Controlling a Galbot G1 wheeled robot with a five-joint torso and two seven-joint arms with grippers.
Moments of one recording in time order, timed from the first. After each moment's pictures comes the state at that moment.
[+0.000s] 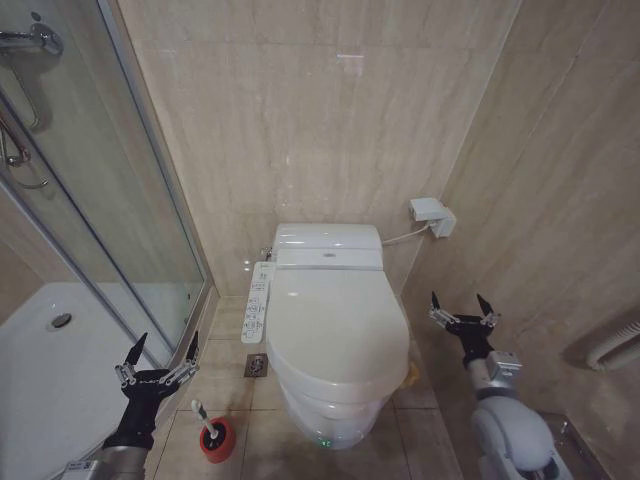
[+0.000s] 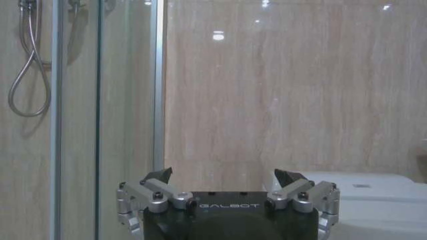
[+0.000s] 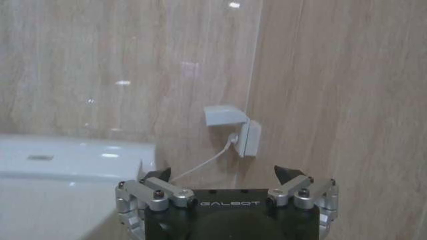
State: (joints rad) left arm 1.77 -1.15 -0.64 -2.19 -0.38 -0.29 -0.14; right arm -1.42 1.27 0.72 2.04 0.25 -0.13 0.15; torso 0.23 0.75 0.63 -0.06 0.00
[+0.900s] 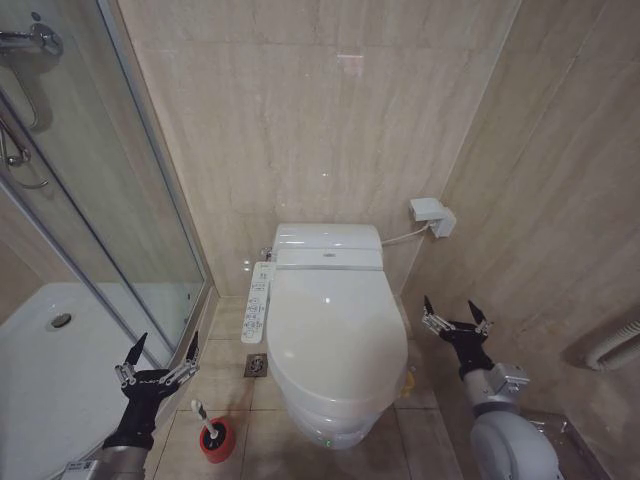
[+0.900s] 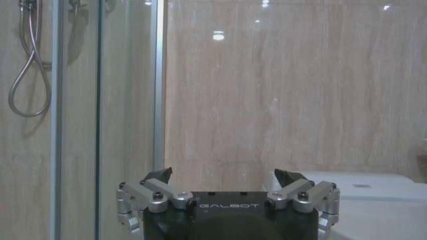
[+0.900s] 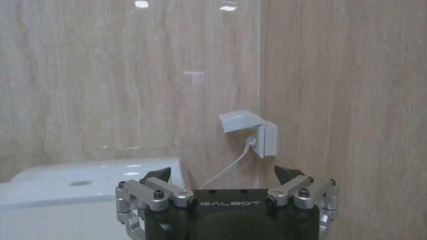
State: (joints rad) left arm 1.77 -1.15 -0.64 -2.19 -0.38 -0.29 -0.14; right arm -1.47 1.36 0.69 2.13 0.30 -0.10 0.15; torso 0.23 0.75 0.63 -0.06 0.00
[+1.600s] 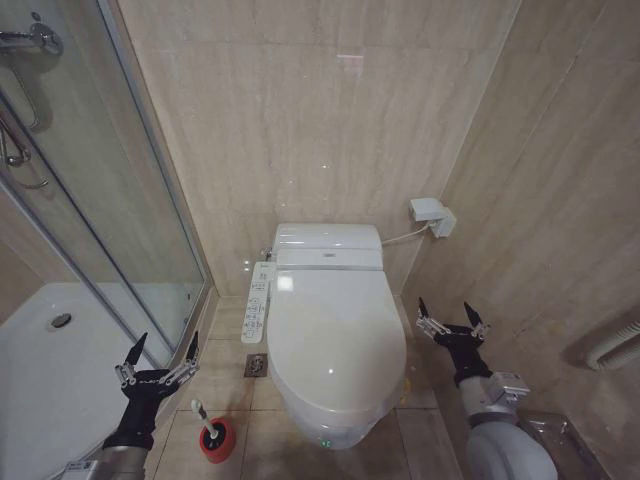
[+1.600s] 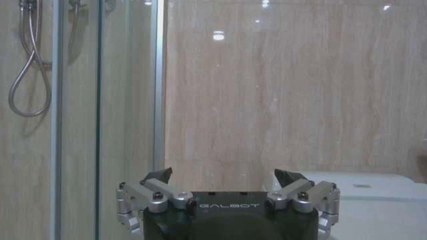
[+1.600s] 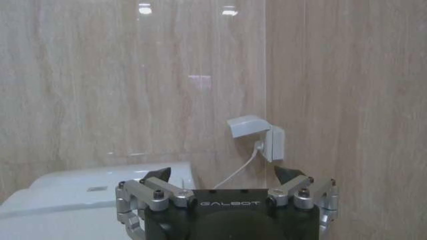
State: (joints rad) left arm 1.77 -1.15 -0.64 -2.19 -0.38 -0.29 -0.14; right arm -1.51 1.38 0.66 2.19 0.28 -0.09 0.16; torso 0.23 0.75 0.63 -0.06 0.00
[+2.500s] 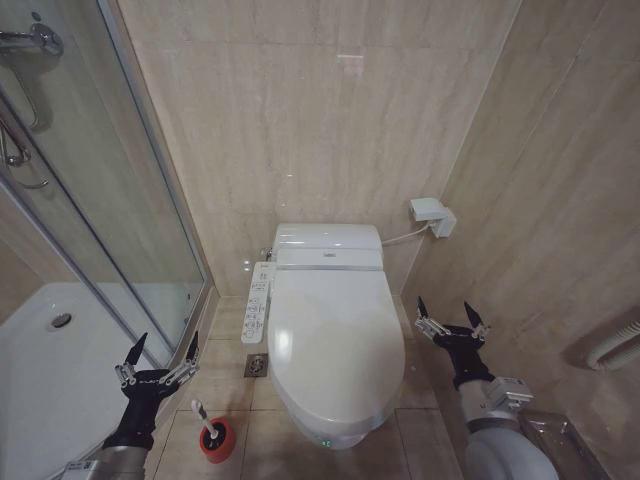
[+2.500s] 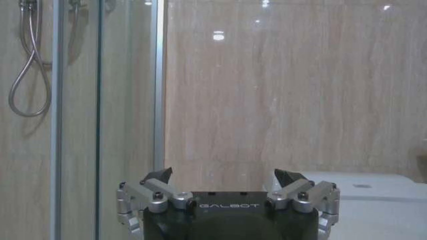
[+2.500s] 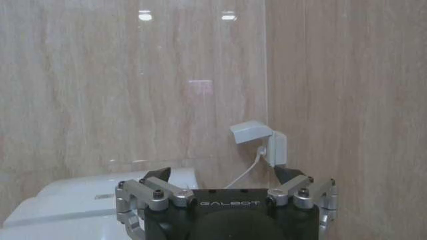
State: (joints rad) left arm 1.77 -1.15 -0.64 -2.19 -0.38 -0.29 -0.14; right arm -1.54 1.42 0.66 2.23 0.26 -0.09 0.15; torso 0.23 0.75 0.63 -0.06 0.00
